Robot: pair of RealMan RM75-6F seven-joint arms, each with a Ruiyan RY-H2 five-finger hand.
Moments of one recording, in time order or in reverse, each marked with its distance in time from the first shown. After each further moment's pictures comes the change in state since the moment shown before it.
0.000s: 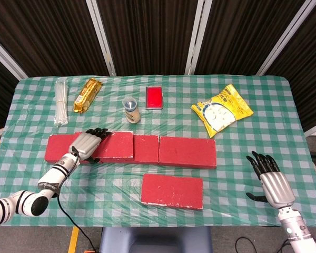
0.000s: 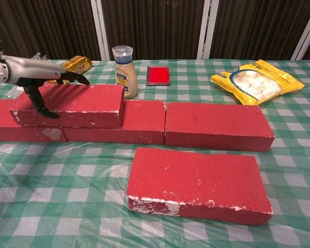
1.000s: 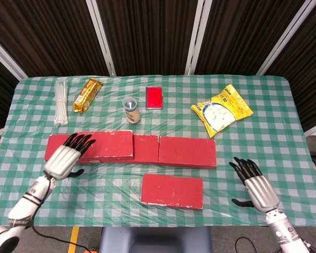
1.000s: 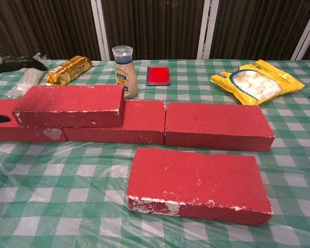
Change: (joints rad) left arm 0.352 0.095 0.120 -0.133 0.499 0.485 -0.139; right arm 0.031 -0.051 -0.042 -0.004 -0.118 -0.021 0.084
